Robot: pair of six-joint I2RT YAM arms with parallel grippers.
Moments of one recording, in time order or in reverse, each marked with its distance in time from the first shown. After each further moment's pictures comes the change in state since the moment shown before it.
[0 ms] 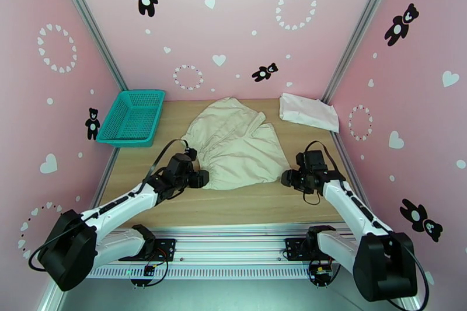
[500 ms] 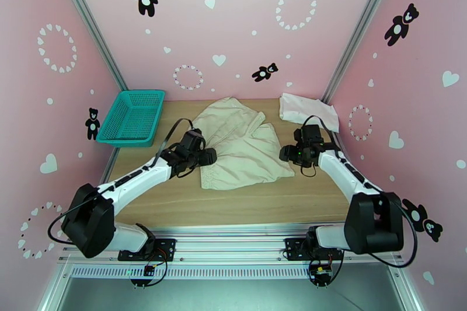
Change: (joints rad) left arm -0.001 0.322 0.352 -0.153 -0.048 -0.115; right arm -0.007 0.455 0.352 0.032 0.006 -0.076
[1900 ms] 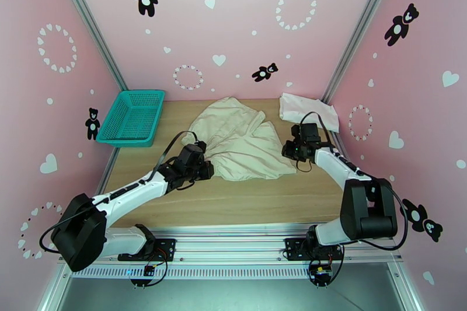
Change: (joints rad) left arm -0.064 -0.160 -0.149 0.132 0.133 0.013; right arm 0.009 0.027 0.060 0.153 -0.026 0.024
